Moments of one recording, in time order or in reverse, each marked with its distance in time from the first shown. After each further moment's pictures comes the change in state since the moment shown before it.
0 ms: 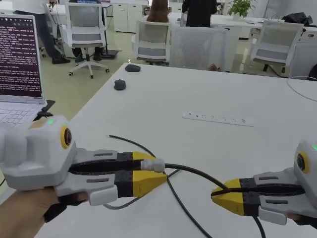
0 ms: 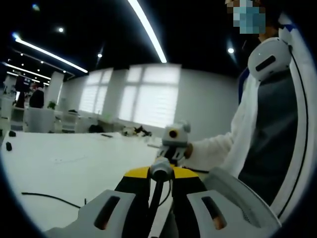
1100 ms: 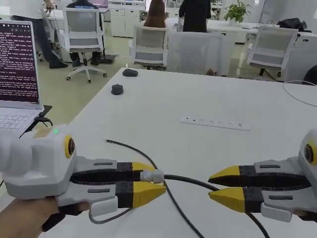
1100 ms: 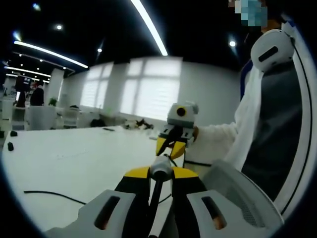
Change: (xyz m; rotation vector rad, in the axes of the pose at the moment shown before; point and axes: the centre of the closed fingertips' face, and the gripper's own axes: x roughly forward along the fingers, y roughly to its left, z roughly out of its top) left arm 0.003 0.003 -0.014 0.011 0.068 0.020; right arm 0.011 0.019 0.061 -0.126 -0.072 0.035
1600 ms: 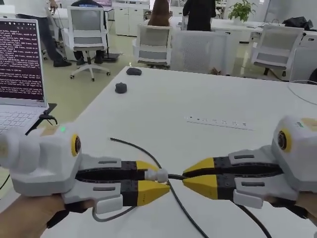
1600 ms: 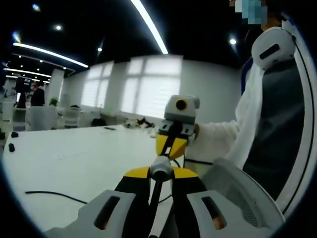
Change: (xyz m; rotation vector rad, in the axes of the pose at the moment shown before) left arm 0.000 0.002 -0.002 0.010 0.011 0.008; right arm 0.029 0.004 0.015 -0.023 -0.039 0.068
